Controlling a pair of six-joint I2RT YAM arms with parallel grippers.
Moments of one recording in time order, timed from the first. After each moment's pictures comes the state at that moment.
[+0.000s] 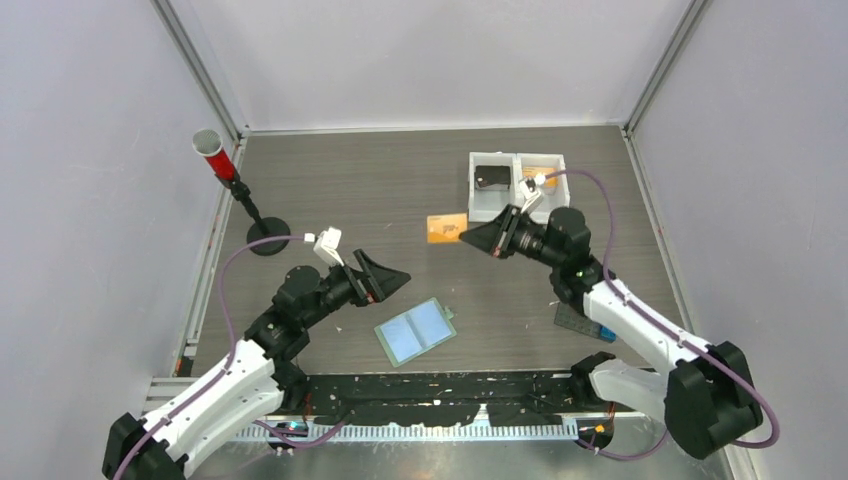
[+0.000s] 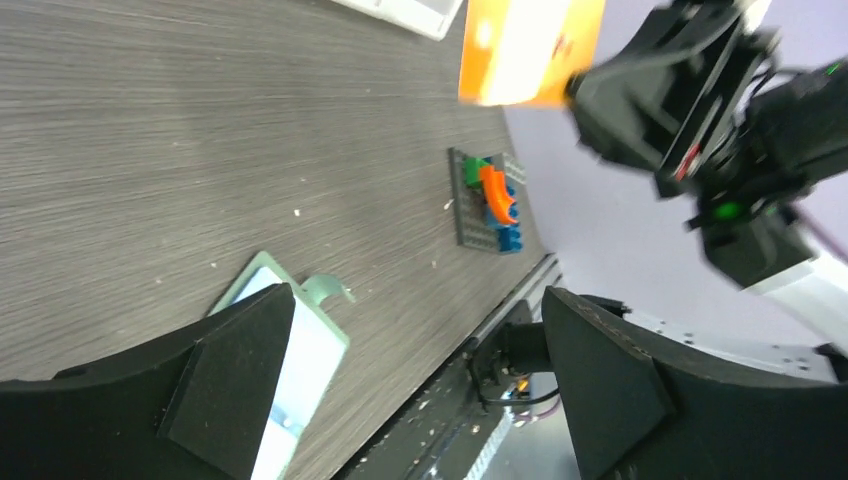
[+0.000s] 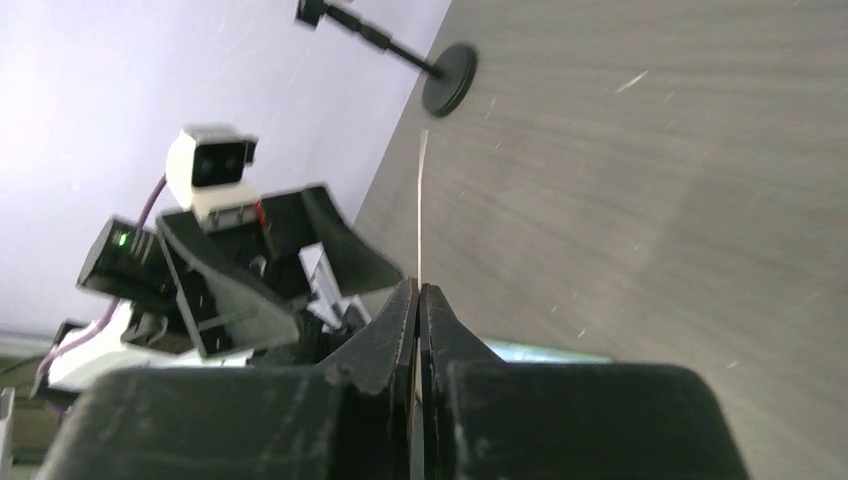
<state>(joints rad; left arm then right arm) -0.63 0.64 0.32 0.18 0.19 -0.96 0.46 1.05 0.53 0.41 -0.53 0.89</state>
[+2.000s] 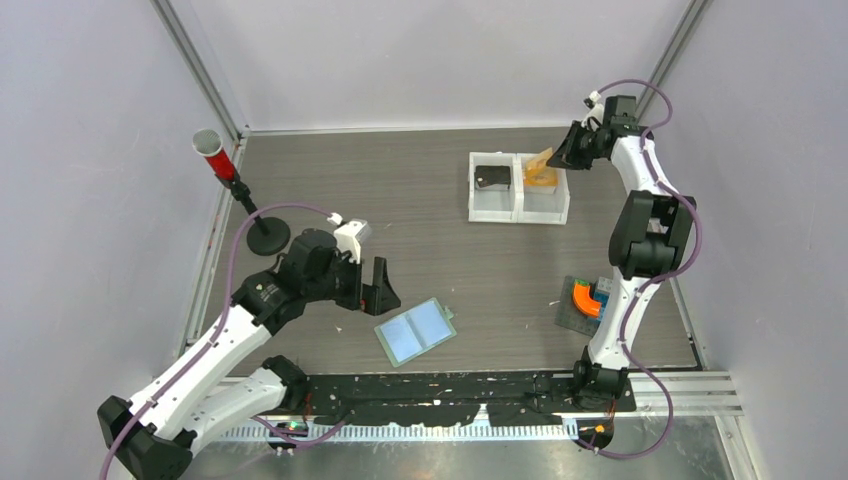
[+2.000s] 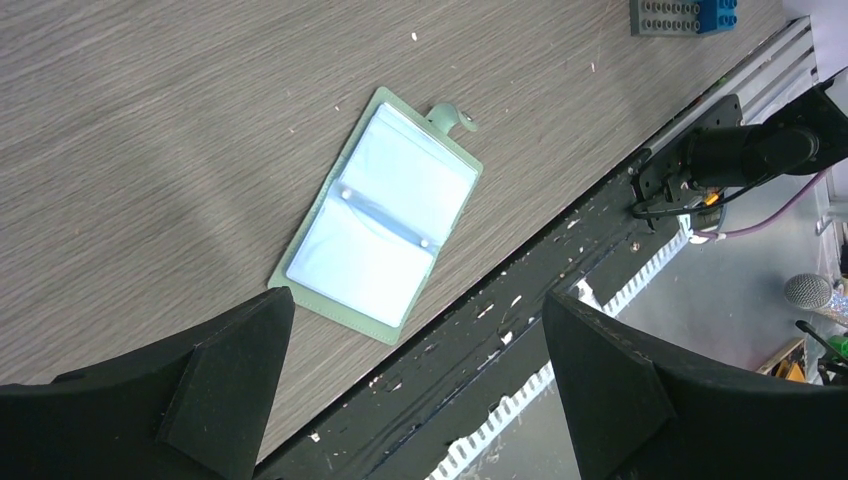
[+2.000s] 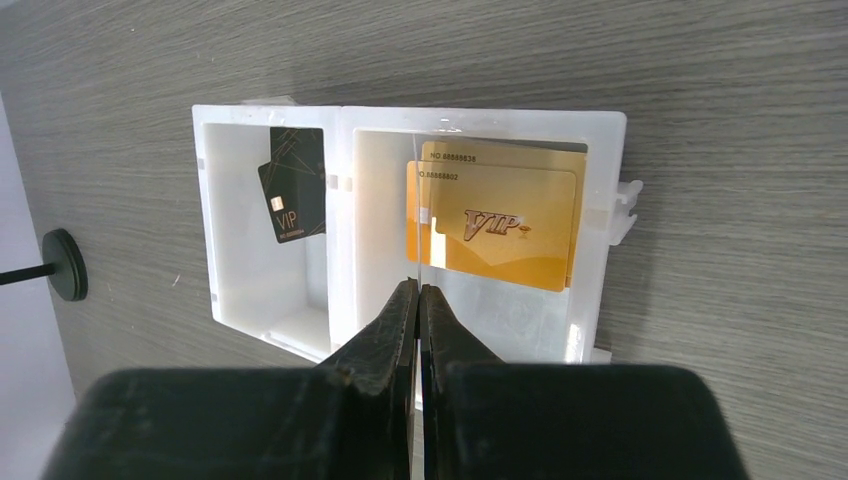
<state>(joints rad) -0.63 0.83 0.80 -0.67 0.29 -0.43 -0.15 2.11 1.84 -0.61 -0.53 0.22</state>
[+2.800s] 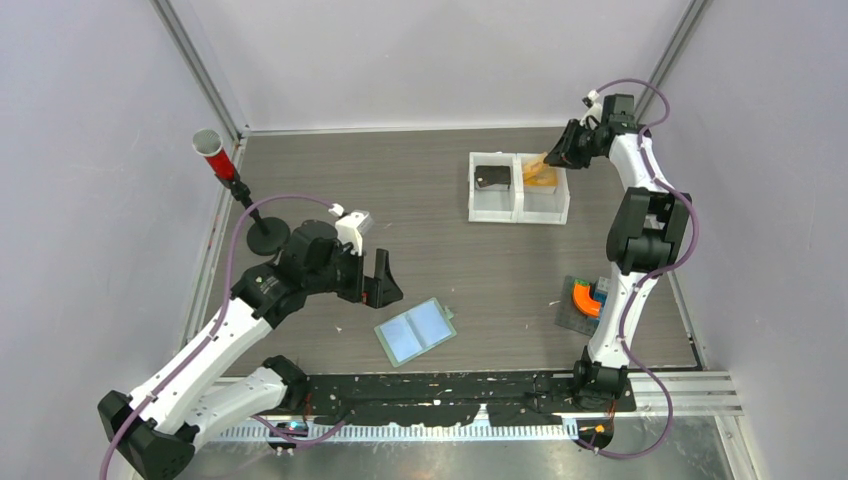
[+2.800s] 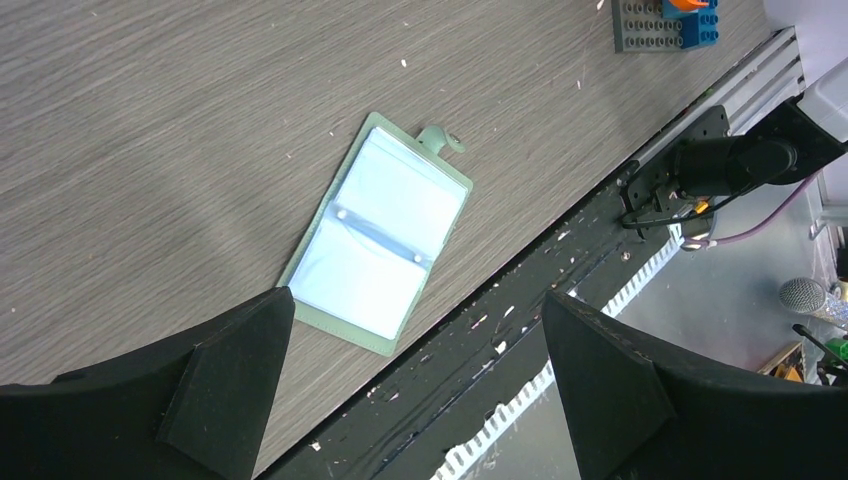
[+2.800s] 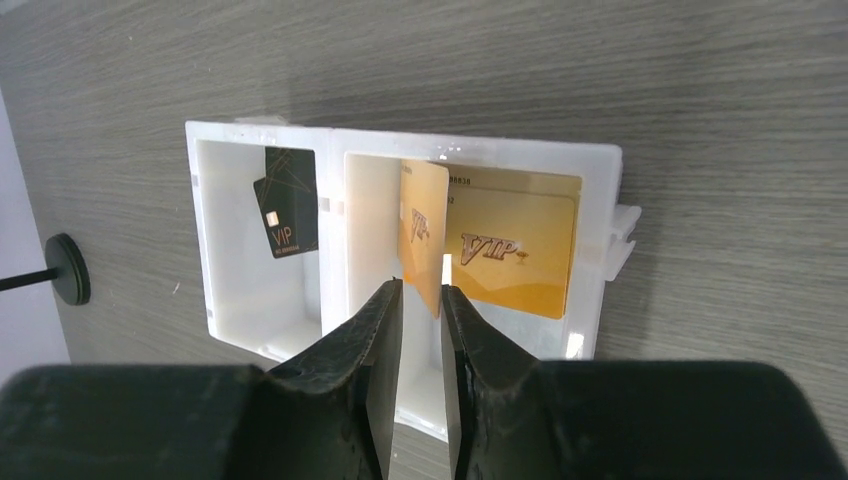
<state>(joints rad) -0.63 0.88 0.87 -0.68 0.29 -0.41 -0.16 2.17 1.90 -0.62 -0.55 0.23</state>
